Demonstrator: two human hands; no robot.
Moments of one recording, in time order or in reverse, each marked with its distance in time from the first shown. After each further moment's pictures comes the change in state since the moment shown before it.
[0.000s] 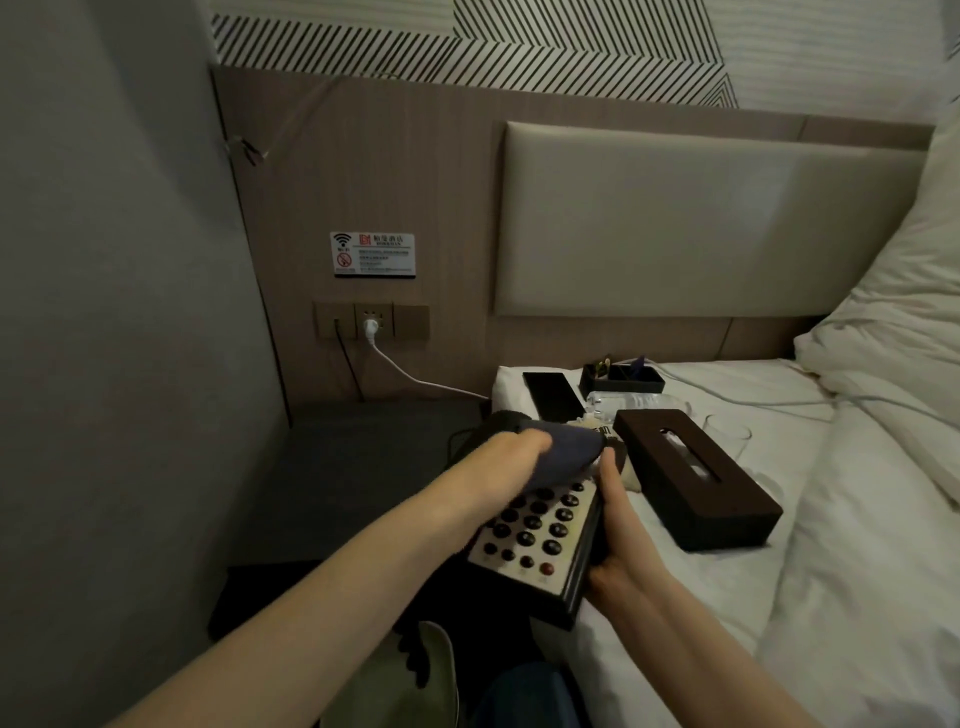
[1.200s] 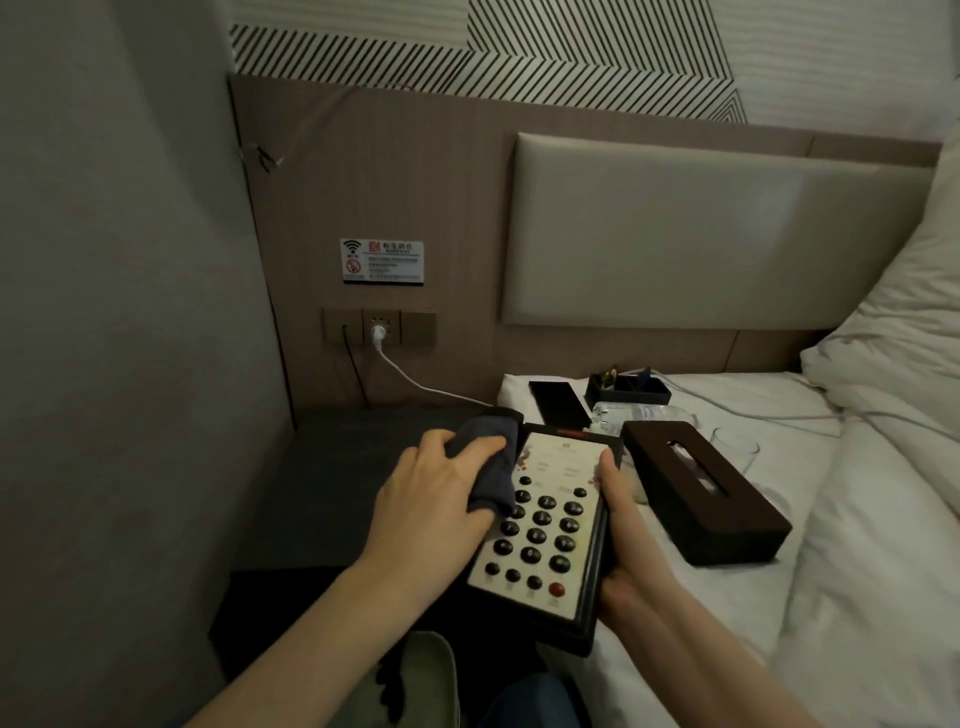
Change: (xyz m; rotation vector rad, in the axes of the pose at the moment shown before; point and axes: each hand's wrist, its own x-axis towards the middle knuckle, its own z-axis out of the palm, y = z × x) left_hand 0.001 -0.050 -0.053 1.091 0.466 0.582; right_hand -0.008 -0.002 0.012 -0.040 -0.090 -0.038
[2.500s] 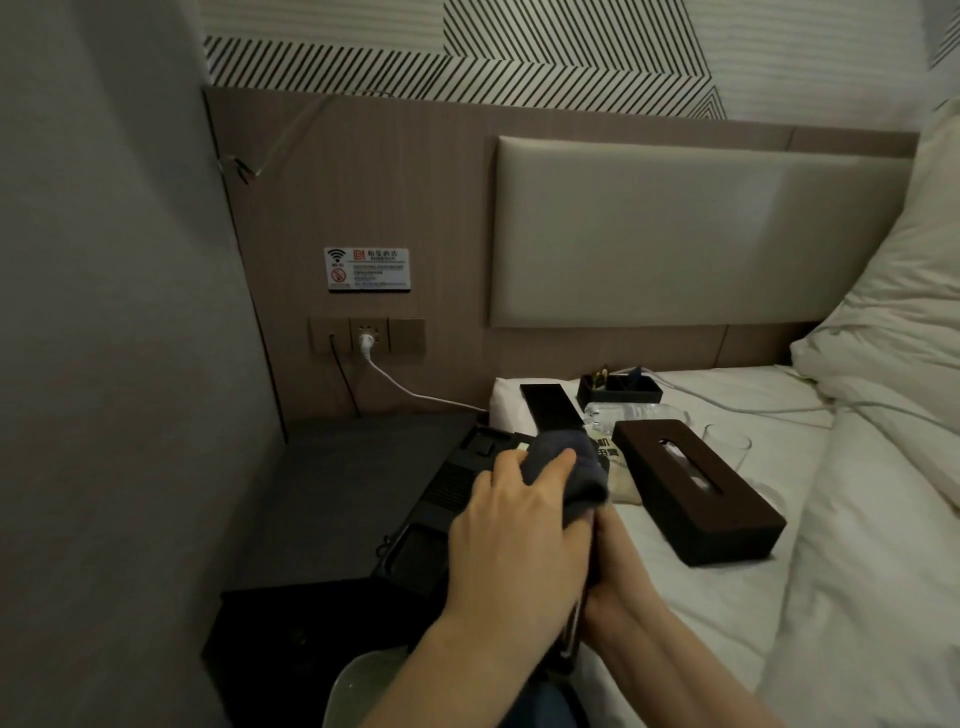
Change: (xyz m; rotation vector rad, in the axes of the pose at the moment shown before) left_hand -0.011 0.076 0.015 -0.132 0.075 0.033; right_hand -0.003 0.012 -0.003 0.203 -0.001 -0.084
